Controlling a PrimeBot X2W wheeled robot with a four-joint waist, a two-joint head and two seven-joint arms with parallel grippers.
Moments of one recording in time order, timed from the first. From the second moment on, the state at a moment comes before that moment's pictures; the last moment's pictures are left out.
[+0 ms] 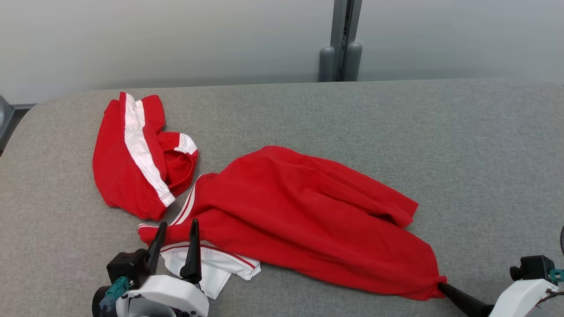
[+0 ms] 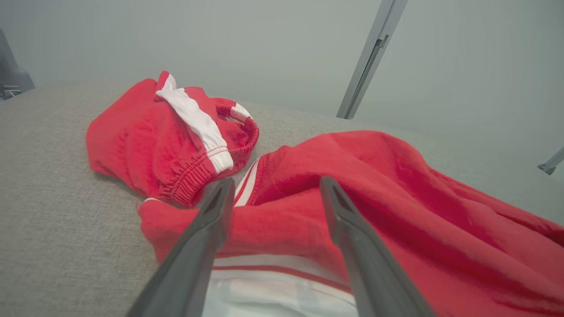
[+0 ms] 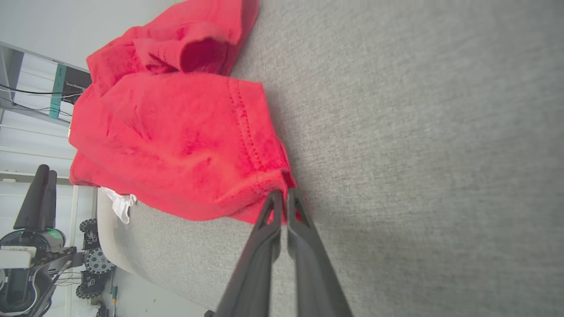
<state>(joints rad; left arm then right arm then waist) -0.11 0.08 -0.23 0.39 -0.43 0.07 -0.26 -0.21 -0.67 0.84 0.32 1.57 0.13 0.06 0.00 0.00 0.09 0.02</state>
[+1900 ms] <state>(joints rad) -0.05 0.12 -0.26 0.30 -0.47 0.13 -0.22 -0.08 -0.60 0.38 0.15 1.06 0.13 -0.26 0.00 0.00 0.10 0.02</state>
